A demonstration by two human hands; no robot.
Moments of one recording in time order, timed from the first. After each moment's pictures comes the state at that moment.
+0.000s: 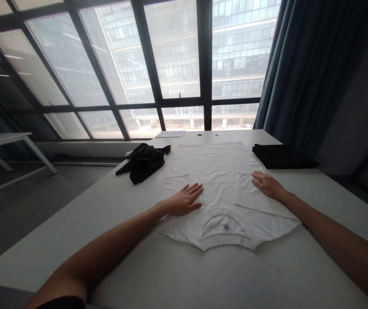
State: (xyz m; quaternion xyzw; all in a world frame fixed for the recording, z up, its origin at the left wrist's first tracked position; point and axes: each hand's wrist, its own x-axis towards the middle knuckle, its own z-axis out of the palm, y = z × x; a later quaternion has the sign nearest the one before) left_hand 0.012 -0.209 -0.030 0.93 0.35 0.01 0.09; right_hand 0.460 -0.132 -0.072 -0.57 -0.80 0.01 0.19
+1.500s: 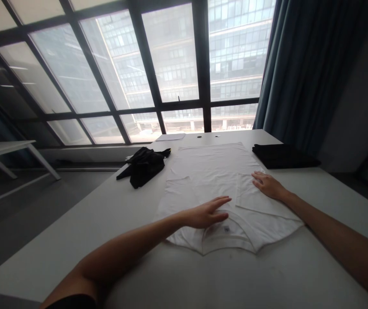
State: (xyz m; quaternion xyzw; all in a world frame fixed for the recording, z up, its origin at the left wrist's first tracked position) left_hand 0.095 -0.264 0.018 0.89 0.29 0.07 0.33; right_hand 0.458 -0.131 -0.074 -0.57 -0.80 0.01 0.19
